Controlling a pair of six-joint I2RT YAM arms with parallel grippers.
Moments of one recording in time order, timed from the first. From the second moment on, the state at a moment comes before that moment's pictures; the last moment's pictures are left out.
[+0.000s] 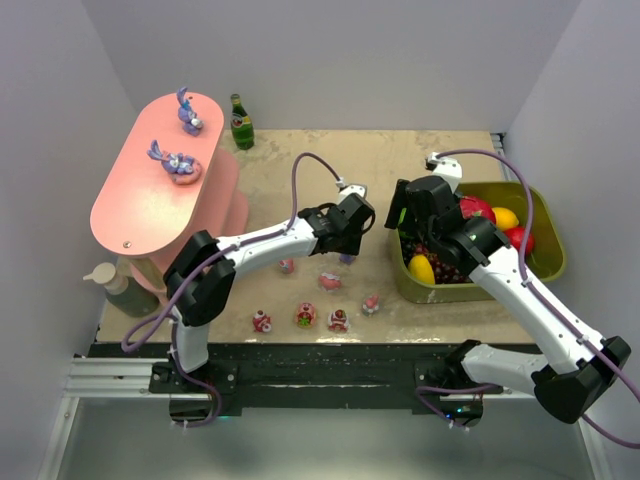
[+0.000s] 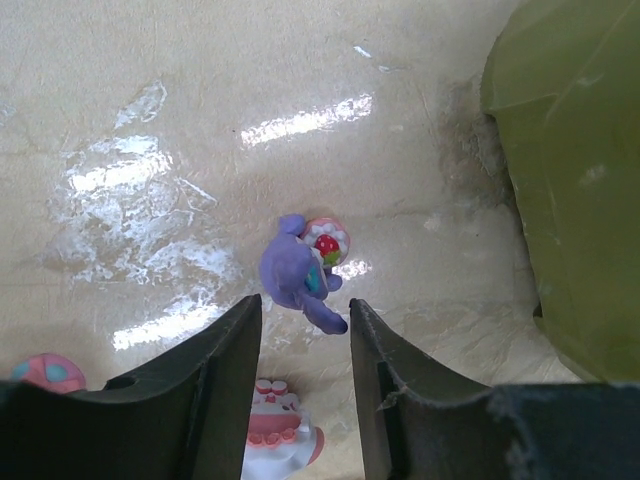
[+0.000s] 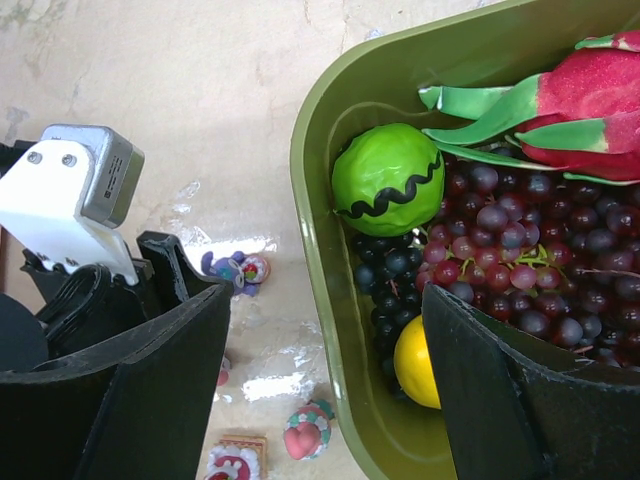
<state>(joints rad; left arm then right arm) -0.92 1.92 1.50 -0.52 -0.31 -0.59 0.61 1.14 1.22 -0.77 0.52 0.60</state>
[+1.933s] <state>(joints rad) -0.88 1.64 1.67 -0.79 -0.52 -0.40 0.59 1.18 1.20 -0.69 0.50 0.57</state>
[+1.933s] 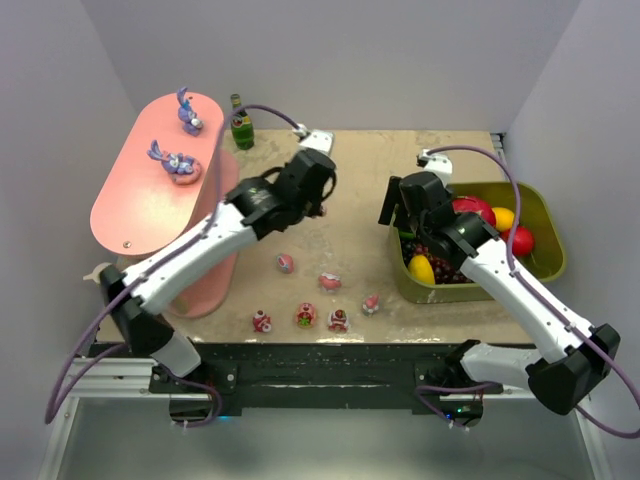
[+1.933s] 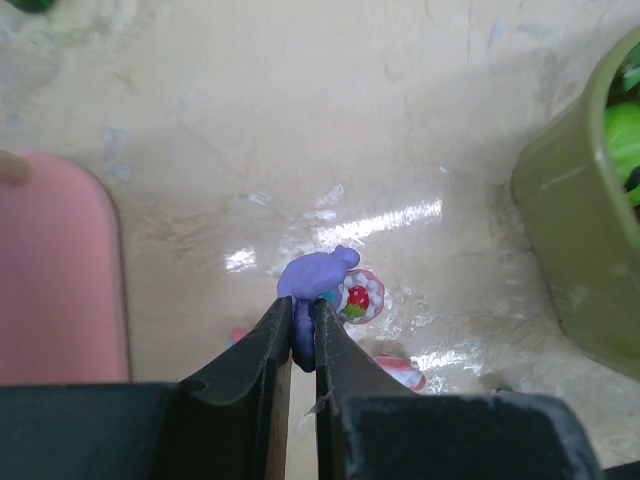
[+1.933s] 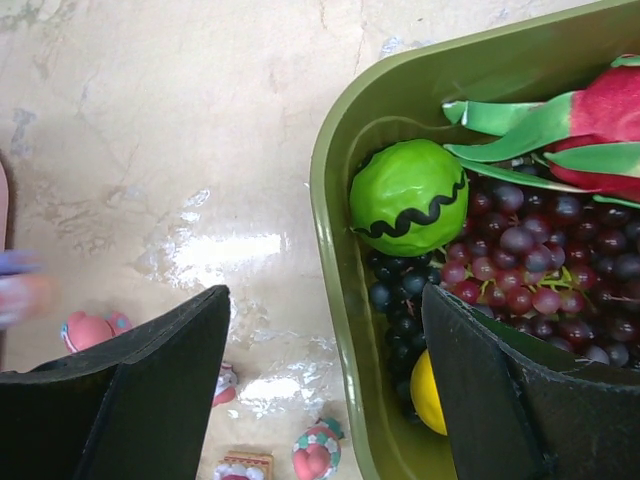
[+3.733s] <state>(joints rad) -0.73 0.95 1.86 -1.33 -0.76 -0.24 0.61 1.35 1.29 -0.39 0.16 0.44</state>
